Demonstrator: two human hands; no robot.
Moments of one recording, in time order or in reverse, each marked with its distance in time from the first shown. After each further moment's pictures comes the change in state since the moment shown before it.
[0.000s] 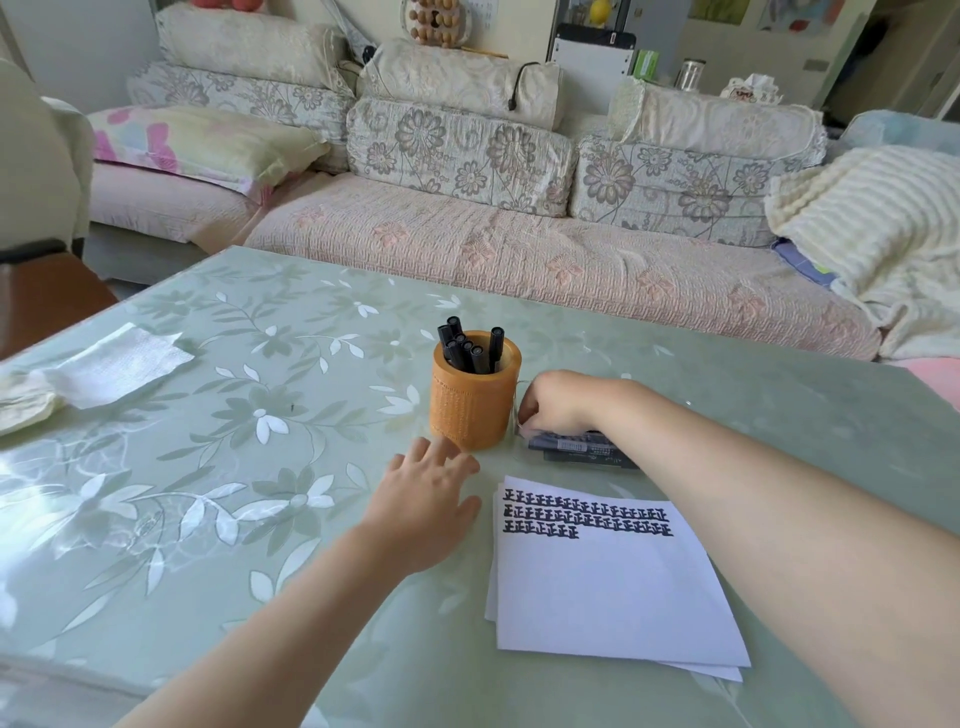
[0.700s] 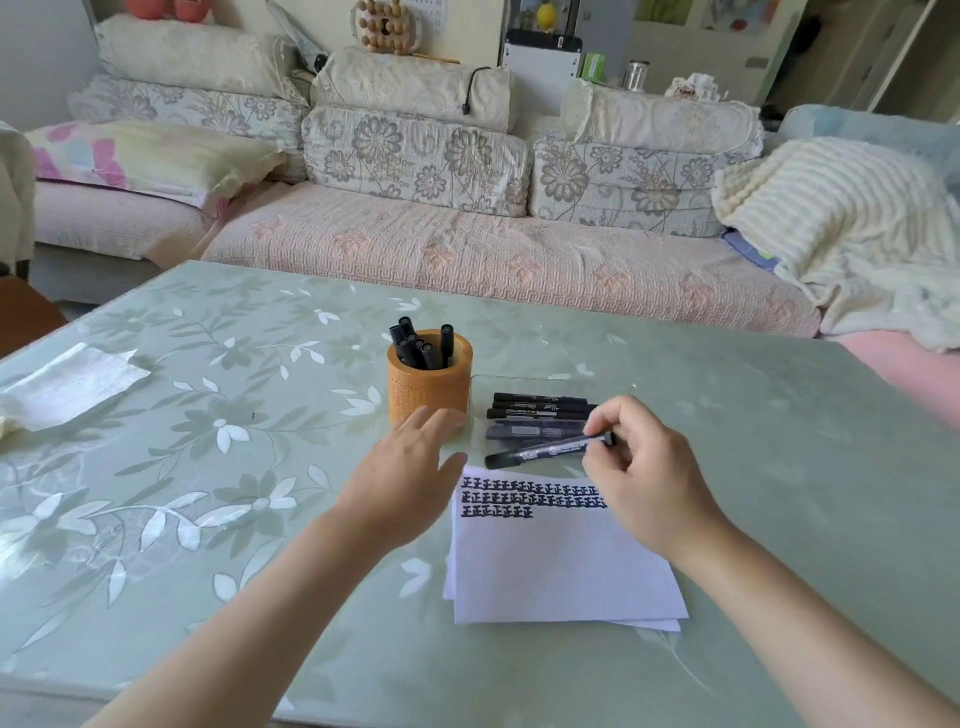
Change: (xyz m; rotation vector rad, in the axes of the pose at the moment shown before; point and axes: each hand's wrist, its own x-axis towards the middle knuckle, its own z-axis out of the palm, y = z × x) left_hand 0.002 0.033 -0.033 -0.279 0.154 0.066; right_hand -0.172 0.014 0.063 0.774 0.817 -0.019
